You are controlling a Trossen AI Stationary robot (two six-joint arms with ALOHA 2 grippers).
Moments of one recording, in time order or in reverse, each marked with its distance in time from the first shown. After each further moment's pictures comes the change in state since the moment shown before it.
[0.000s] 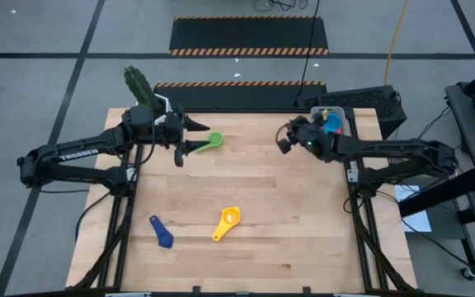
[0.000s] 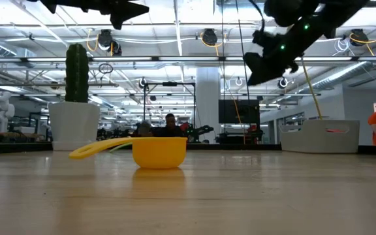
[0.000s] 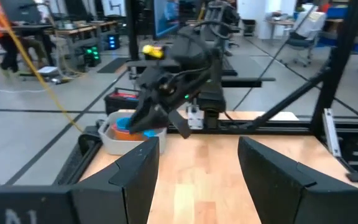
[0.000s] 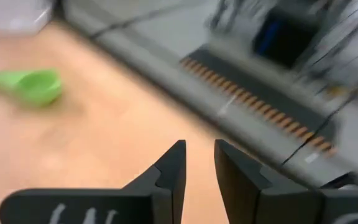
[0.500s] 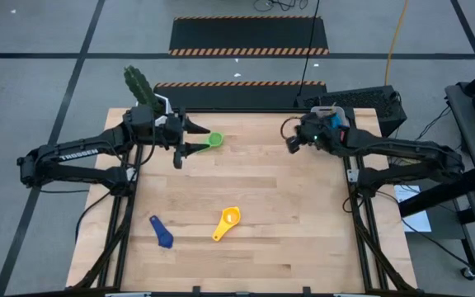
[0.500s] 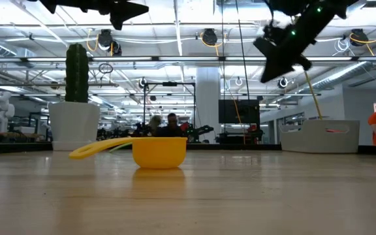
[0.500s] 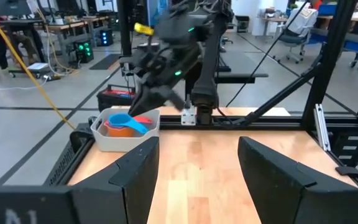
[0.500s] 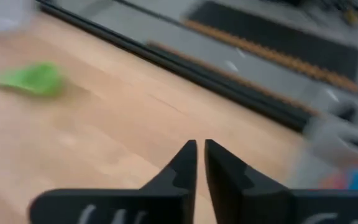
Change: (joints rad) left arm -0.009 0.000 0.000 -0.019 0.021 0.000; right arm -0.073 -0.114 0.103 -0.387 -0.128 0.263
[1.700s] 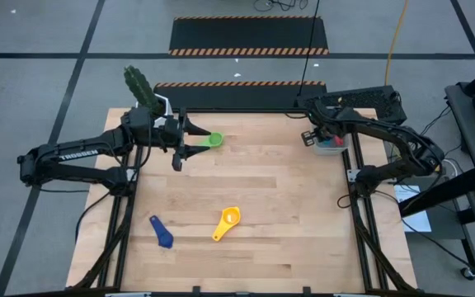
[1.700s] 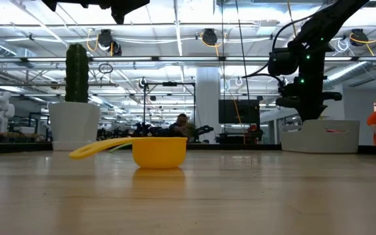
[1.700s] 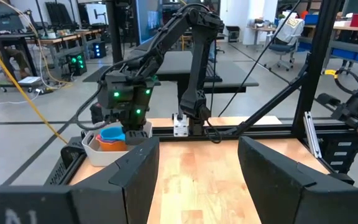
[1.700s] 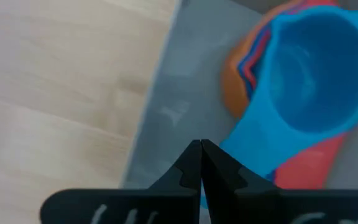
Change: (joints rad) left arm -0.033 0.000 0.000 0.049 0.002 0.000; right arm -0.450 0.273 -0.002 -0.316 -0.210 -0.059
